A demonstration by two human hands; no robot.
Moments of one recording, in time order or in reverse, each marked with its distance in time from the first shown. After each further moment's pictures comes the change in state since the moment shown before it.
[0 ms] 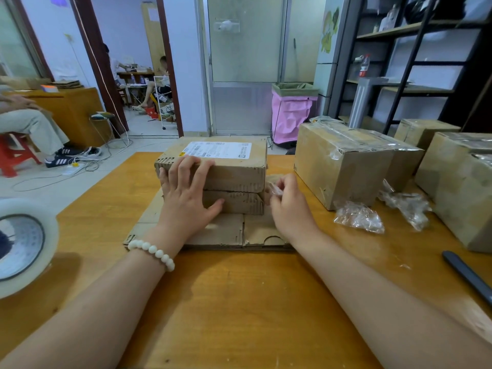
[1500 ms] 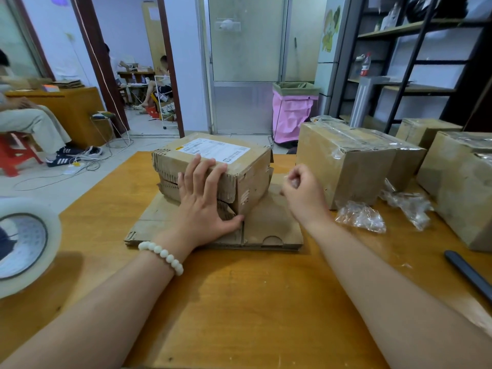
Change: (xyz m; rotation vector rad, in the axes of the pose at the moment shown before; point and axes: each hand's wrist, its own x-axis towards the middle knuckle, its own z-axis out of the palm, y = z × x) left_hand -0.006 0.018 0.005 -0.136 0.010 0.125; right_hand 0.012 -0.006 -0.018 0.117 0.133 0.076
